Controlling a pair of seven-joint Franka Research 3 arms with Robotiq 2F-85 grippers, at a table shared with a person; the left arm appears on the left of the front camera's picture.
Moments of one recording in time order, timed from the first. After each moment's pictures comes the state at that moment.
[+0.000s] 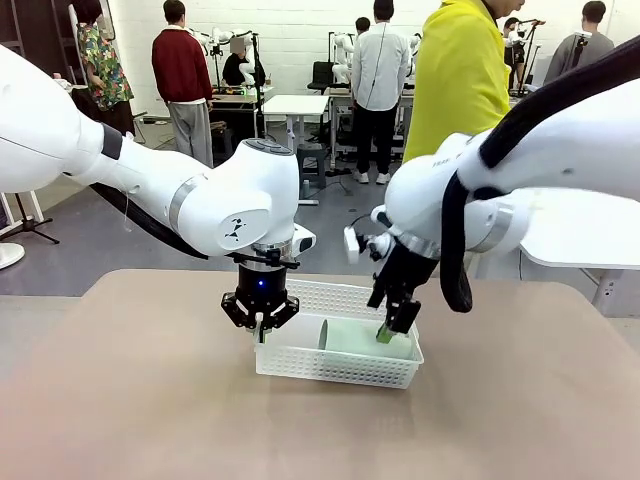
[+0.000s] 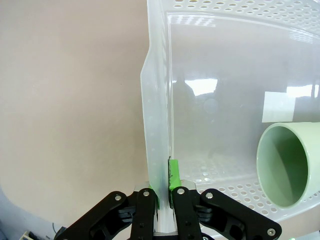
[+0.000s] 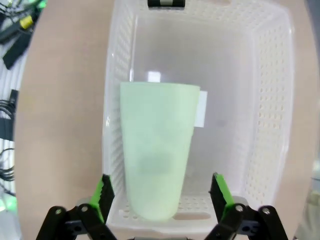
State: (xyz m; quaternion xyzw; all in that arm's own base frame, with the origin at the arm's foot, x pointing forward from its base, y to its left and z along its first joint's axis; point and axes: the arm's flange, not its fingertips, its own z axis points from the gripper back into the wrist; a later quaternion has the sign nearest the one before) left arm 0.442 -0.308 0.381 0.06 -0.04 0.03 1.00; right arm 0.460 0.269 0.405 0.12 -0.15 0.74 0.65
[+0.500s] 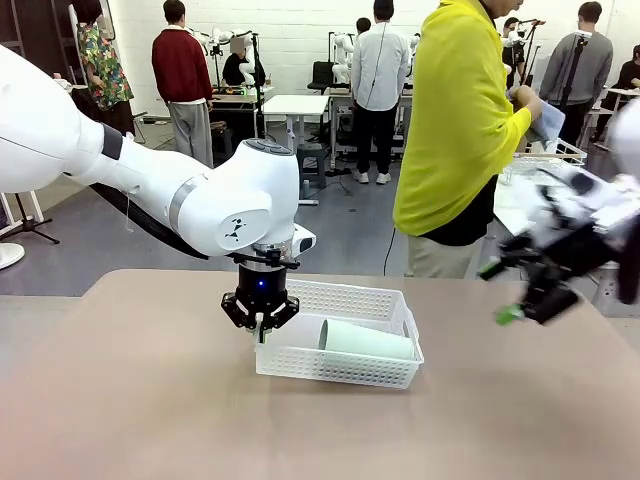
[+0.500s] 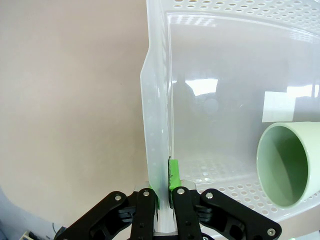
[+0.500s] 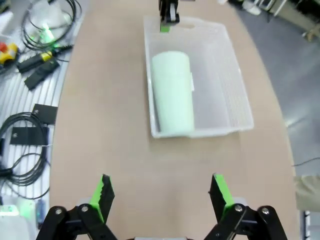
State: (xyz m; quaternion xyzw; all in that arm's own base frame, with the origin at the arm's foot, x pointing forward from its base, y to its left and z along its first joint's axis) left arm 0.441 -0.308 0.381 0.06 -0.04 0.03 1.00; right arm 0.372 0.047 0.456 0.20 -0.32 0.65 0.66
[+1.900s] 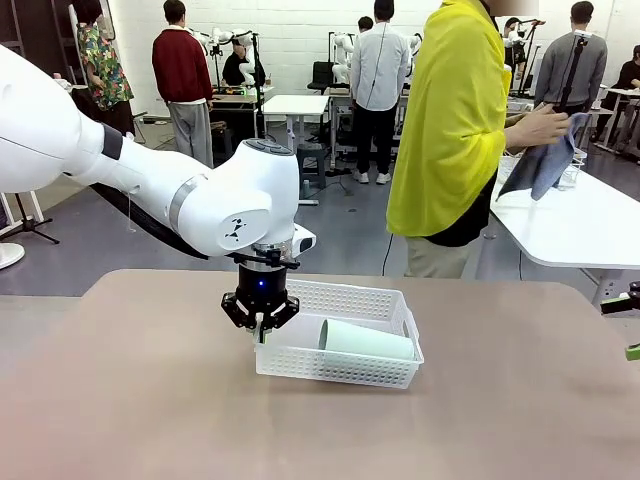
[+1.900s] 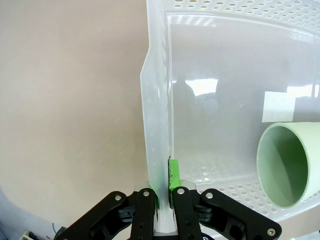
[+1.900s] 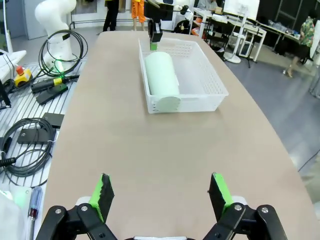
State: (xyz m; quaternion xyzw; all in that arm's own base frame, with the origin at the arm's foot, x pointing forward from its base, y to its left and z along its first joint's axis) left arm 0.441 -0.308 0.381 0.06 -0.04 0.03 1.00; right arm 0.367 -0.145 0.374 0.32 -0.44 0.58 0.61
